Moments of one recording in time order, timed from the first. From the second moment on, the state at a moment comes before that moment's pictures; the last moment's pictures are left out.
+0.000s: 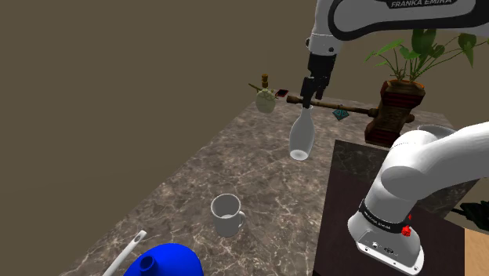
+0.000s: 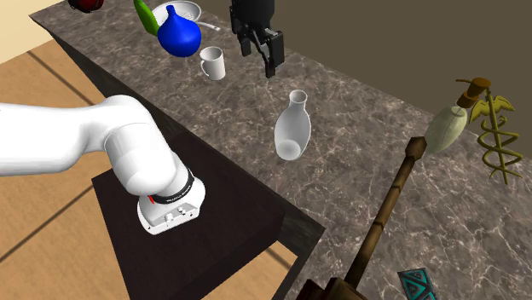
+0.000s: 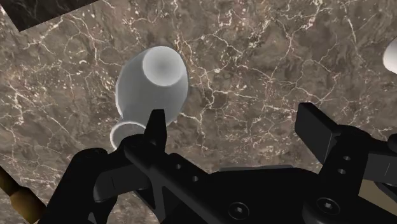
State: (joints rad) arm -0.01 -0.82 -0.03 -2.45 -0.04 1.67 -0.04
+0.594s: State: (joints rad) arm -0.07 -0.72 -0.16 -2.51 -0.10 1.86 -0.14
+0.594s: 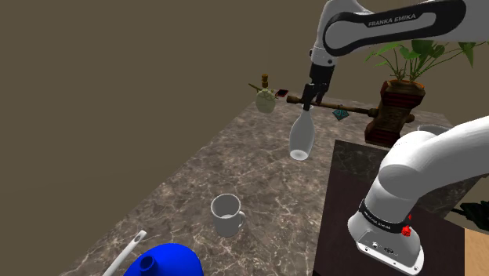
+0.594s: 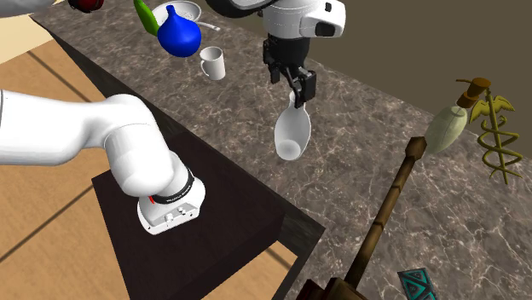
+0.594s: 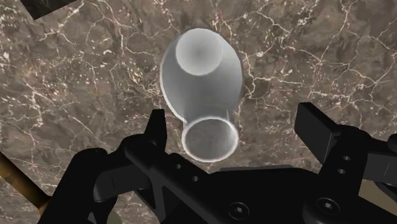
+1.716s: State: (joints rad) arm -0.08 -0.67 -0.20 -2.60 -0.12 2.00 -0.15
